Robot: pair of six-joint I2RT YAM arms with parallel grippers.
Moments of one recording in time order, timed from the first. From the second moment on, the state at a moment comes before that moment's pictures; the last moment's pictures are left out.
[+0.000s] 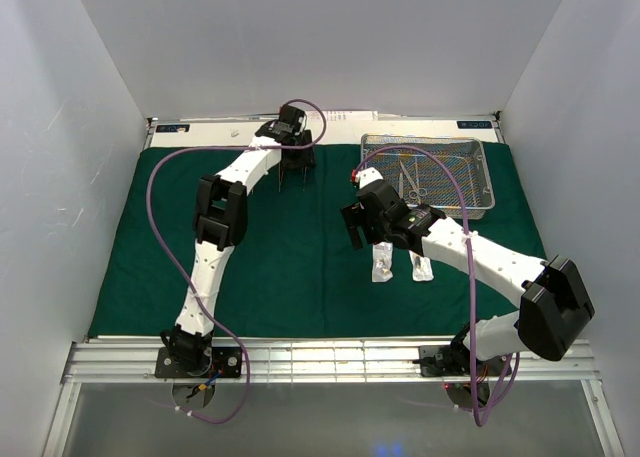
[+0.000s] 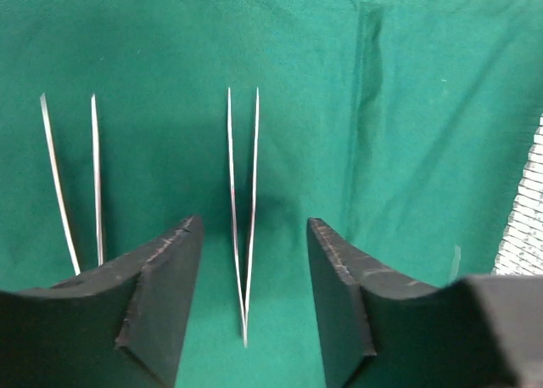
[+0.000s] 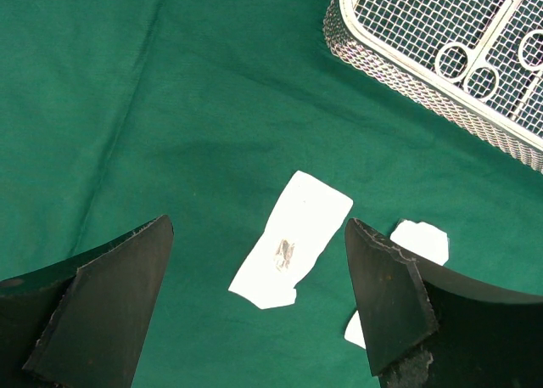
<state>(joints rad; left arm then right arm) -0.39 2.49 2.19 -0.62 -0.01 -0.44 0.79 1.38 1.02 -0.50 0.27 0.22</state>
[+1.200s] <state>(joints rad) -0.38 1.62 1.54 -0.69 -0.20 -0.41 0.25 1.57 1.28 -0.48 0.16 0.12</state>
